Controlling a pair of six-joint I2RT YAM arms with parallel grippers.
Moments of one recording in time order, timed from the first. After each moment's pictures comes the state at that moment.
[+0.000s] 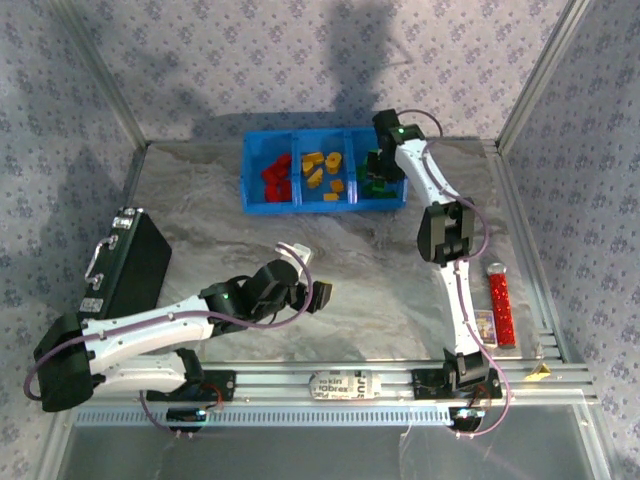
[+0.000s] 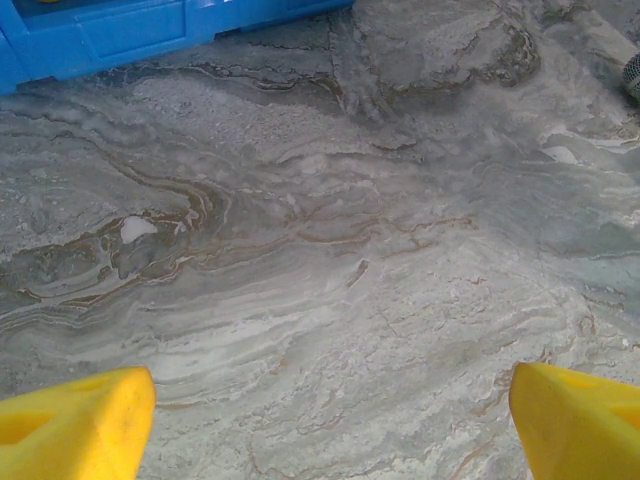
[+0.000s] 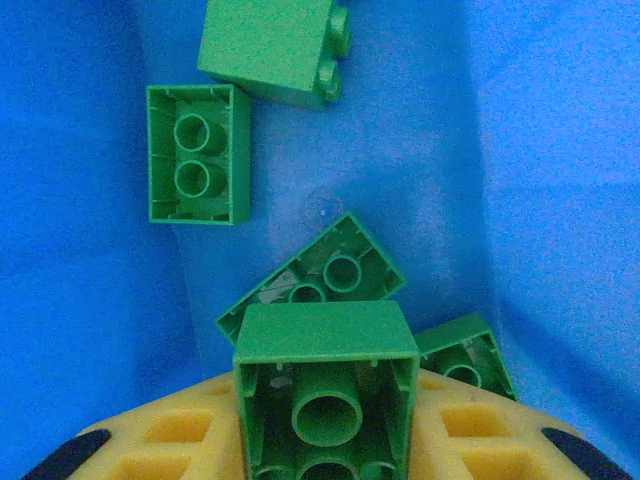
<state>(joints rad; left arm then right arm) -1.11 1.10 0.71 -0.25 -0.30 -0.51 0.26 2.49 2.45 -1.14 0.02 0.37</state>
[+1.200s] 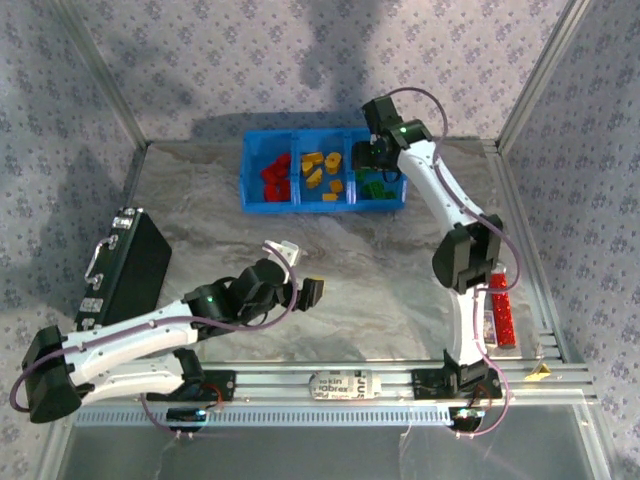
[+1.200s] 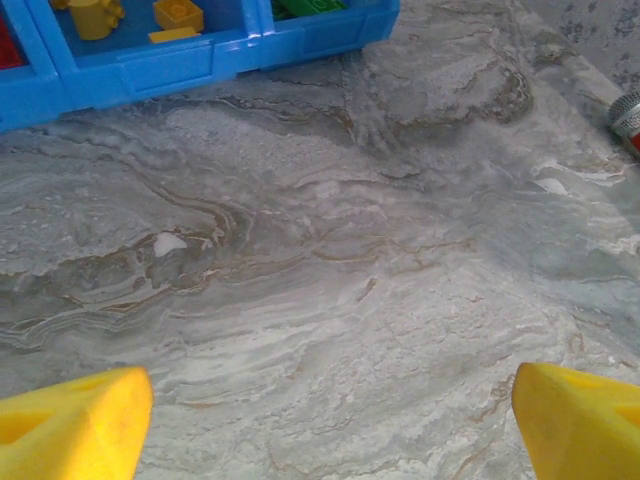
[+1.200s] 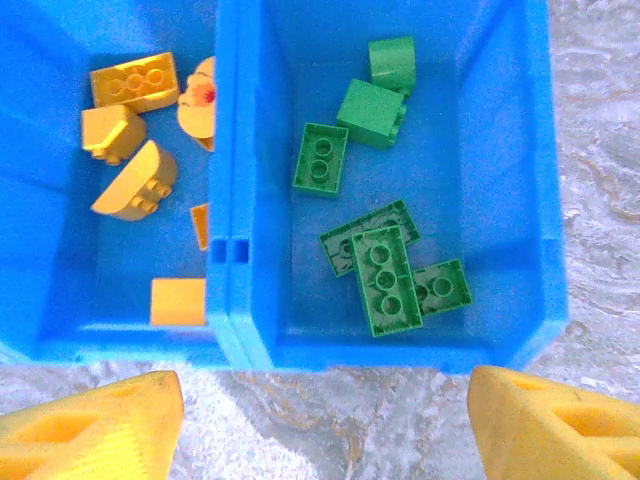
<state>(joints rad) -1.10 0.99 0.70 -0.29 -0.33 -0.51 0.39 2.05 2.14 -1.04 0.15 0.32</state>
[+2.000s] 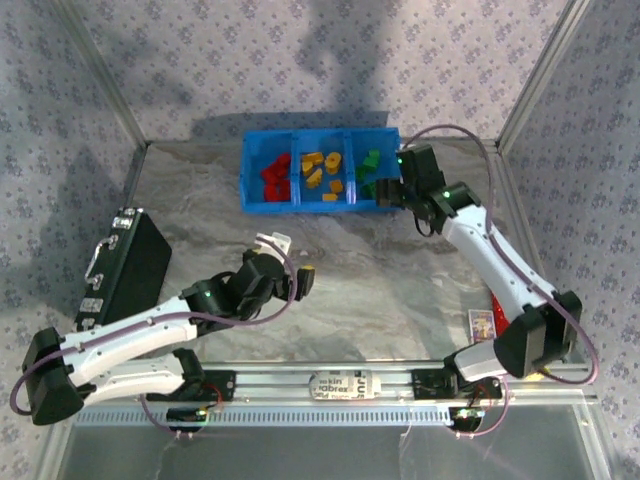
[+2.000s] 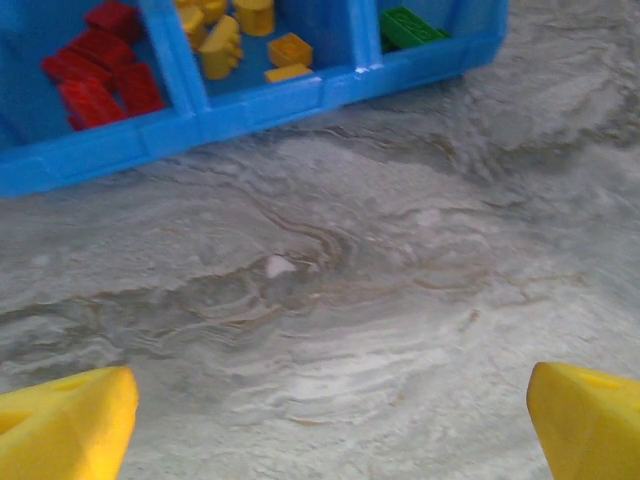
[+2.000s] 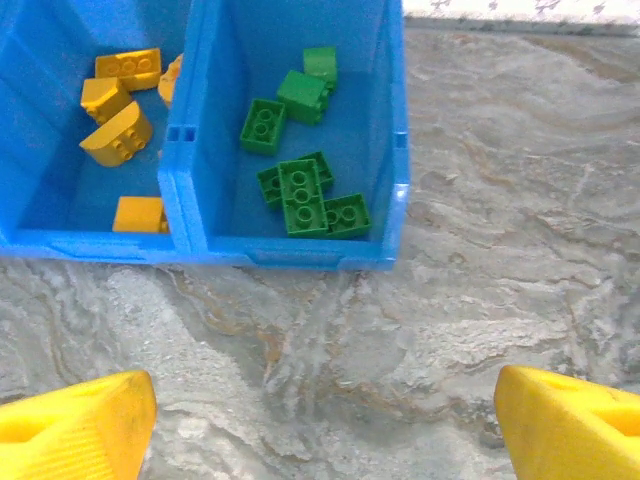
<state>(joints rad) -1.06 1.00 0.74 -0.38 -0.49 -0.44 0.42 1.40 1.35 -0.72 0.27 0.24</state>
